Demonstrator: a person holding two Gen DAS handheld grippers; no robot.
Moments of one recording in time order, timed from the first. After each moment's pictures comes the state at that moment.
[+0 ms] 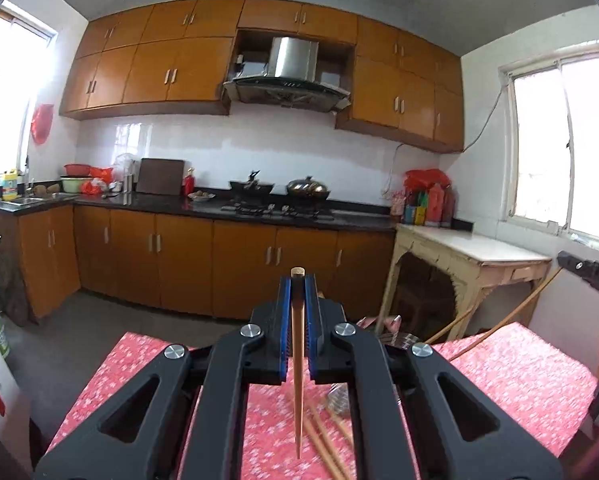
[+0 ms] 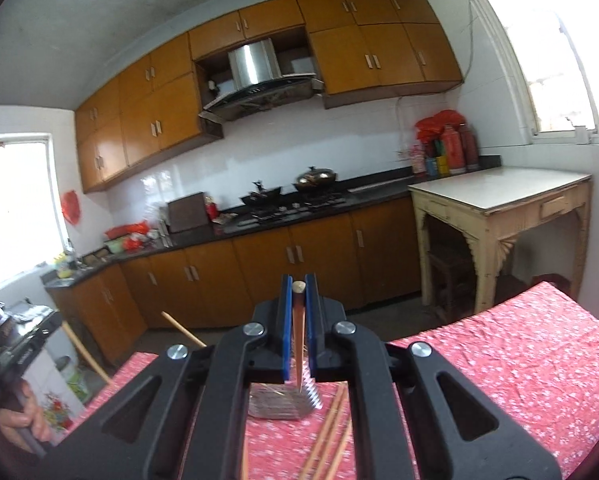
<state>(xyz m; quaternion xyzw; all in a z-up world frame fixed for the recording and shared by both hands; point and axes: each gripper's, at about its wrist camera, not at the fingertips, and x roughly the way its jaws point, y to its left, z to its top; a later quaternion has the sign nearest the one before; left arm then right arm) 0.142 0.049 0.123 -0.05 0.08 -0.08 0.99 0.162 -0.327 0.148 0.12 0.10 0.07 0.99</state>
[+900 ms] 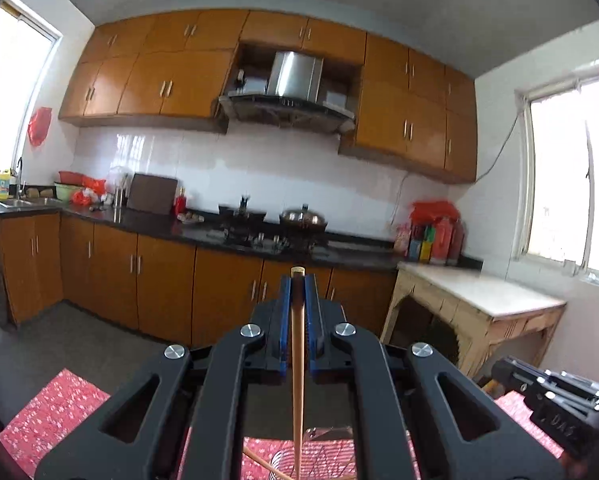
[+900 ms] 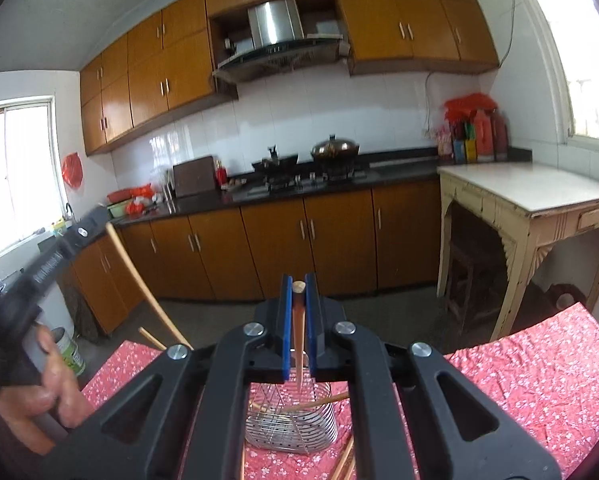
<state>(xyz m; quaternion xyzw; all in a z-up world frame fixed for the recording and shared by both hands) 0.268 -0.047 0.140 -0.08 0.05 -0.05 0.99 0.311 -0.281 0.134 0.08 0.18 0.09 0.98</state>
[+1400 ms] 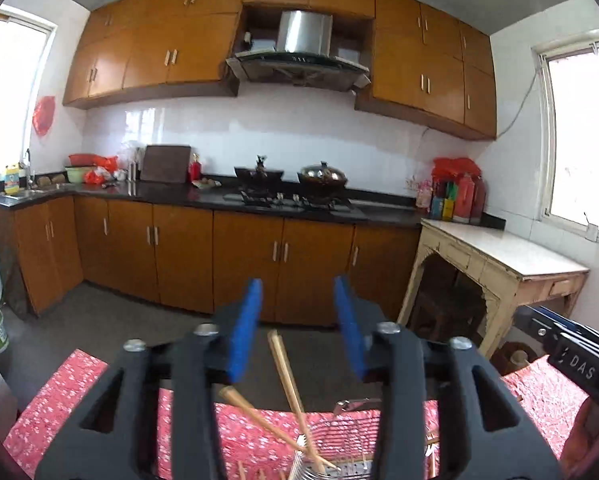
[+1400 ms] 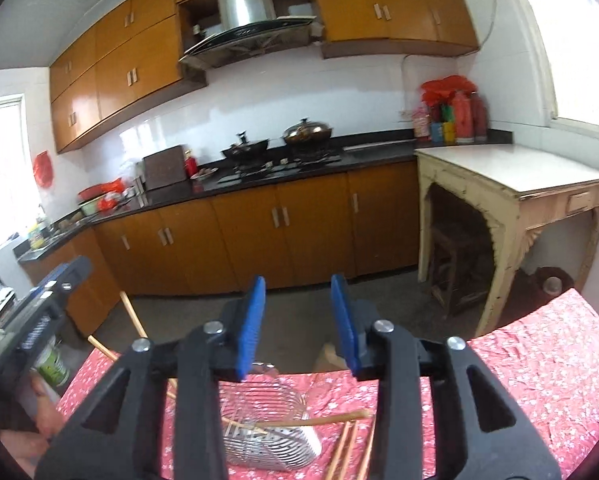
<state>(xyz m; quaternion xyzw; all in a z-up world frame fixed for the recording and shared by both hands) 0.287 -0.037 0.124 -0.05 0.10 -0.02 0.99 0.344 -0.296 0.119 0.10 0.18 0.02 0.98</state>
